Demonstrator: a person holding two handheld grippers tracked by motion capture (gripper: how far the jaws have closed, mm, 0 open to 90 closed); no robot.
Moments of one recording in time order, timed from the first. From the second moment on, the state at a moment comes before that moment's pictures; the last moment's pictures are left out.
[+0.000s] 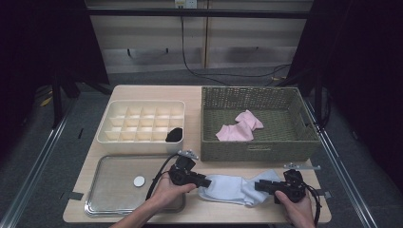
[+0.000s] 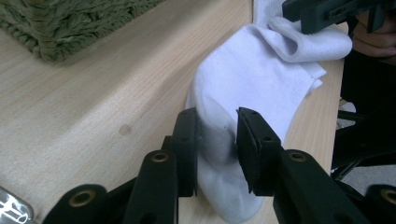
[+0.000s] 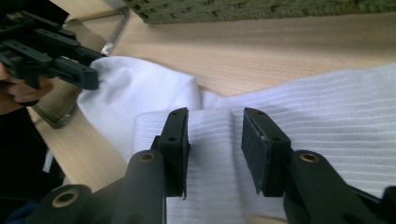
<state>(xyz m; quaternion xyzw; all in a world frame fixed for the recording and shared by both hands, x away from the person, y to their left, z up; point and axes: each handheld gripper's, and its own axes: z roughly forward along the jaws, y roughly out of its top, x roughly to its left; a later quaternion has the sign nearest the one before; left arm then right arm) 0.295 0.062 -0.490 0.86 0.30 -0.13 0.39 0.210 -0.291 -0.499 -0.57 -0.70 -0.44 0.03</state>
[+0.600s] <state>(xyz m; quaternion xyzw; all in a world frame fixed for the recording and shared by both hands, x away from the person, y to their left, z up) 0.300 0.073 -0.488 0.86 0.29 -0.13 0.39 0.206 -0.308 -0.487 -0.57 -0.66 -0.49 0.02</state>
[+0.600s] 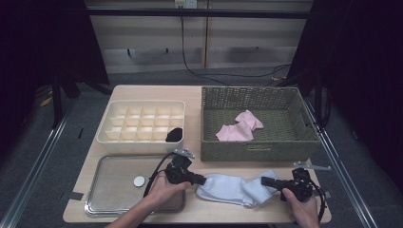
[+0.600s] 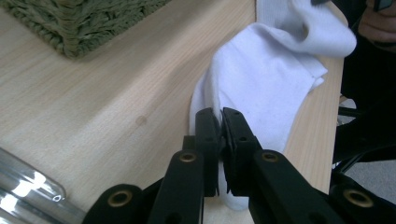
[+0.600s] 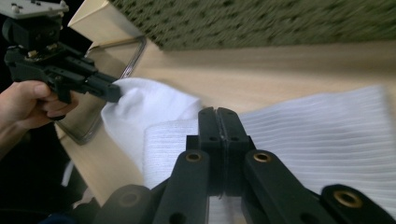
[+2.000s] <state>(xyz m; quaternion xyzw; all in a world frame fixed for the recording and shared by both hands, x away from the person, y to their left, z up) 0.297 0.081 -0.472 0.86 0.26 -0.16 0.40 0.225 -0.342 -0.493 -0.60 -0.68 -0.42 -0.05</state>
